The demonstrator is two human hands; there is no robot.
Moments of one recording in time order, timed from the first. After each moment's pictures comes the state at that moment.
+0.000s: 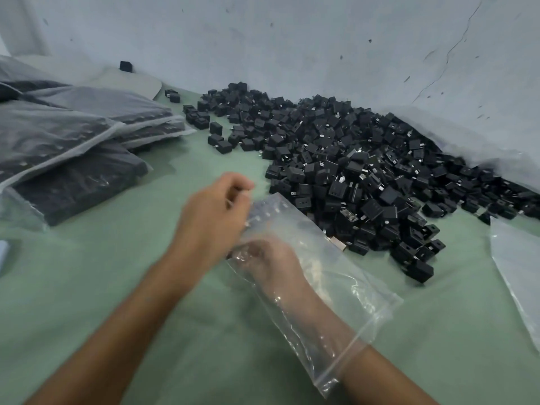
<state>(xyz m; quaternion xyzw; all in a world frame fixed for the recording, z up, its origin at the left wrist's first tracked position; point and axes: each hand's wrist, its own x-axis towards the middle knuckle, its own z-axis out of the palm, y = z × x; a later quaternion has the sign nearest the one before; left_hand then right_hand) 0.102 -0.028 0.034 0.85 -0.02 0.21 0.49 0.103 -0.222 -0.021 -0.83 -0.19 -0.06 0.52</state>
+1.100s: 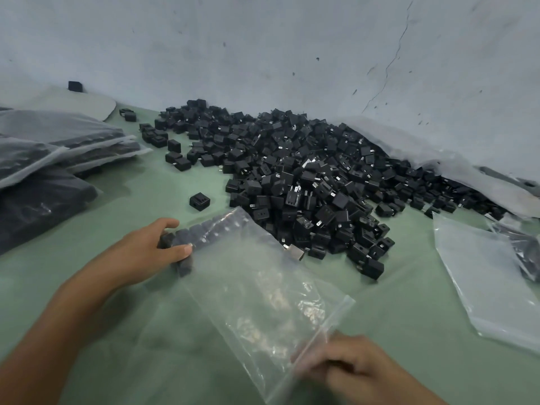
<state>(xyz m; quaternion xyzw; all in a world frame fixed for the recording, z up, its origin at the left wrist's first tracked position) 0.141 0.030 -0.009 0.93 0.01 -0.07 0.37 -0.020 -0.318 0.031 -0.85 -0.16 0.17 0.47</state>
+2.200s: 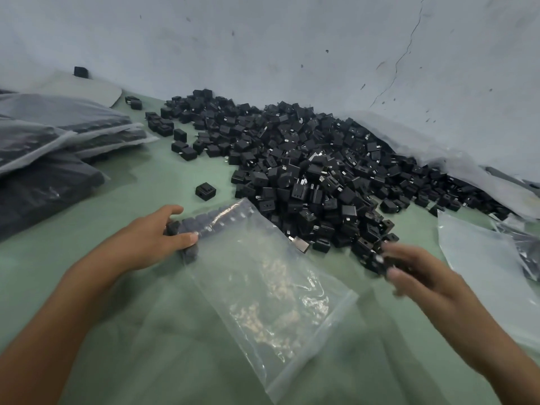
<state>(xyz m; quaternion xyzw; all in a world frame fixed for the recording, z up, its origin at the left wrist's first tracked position) 0.143 0.032 -0.010 0.93 0.01 -0.07 0.37 0.006 -0.384 0.068 -0.89 -0.03 -0.08 0.45</state>
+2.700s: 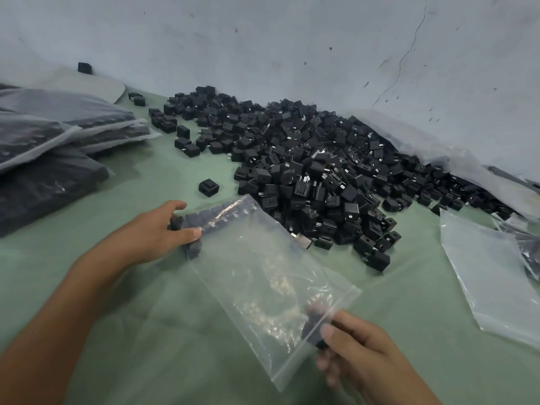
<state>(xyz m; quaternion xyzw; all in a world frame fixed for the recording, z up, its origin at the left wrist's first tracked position) 0.145 0.032 -0.015 0.93 0.00 -0.06 0.37 -0.035 -0.300 0.014 -0.71 0.08 0.14 0.69</state>
